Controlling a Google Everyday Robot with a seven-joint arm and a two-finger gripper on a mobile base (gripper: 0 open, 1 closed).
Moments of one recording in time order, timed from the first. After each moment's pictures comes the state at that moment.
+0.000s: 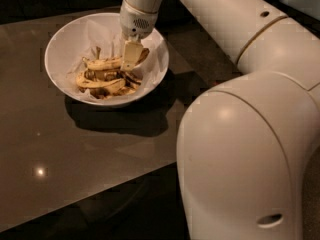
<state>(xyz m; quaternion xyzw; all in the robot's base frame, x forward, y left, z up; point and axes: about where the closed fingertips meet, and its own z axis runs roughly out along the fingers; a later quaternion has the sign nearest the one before) 0.647 0.072 0.903 -0.76 0.63 0.11 0.15</state>
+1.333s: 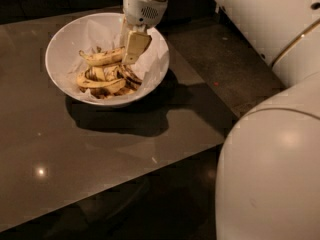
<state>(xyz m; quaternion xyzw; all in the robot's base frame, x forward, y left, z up) 0.618 0.067 0.947 -0.77 0.59 0.10 0.20</state>
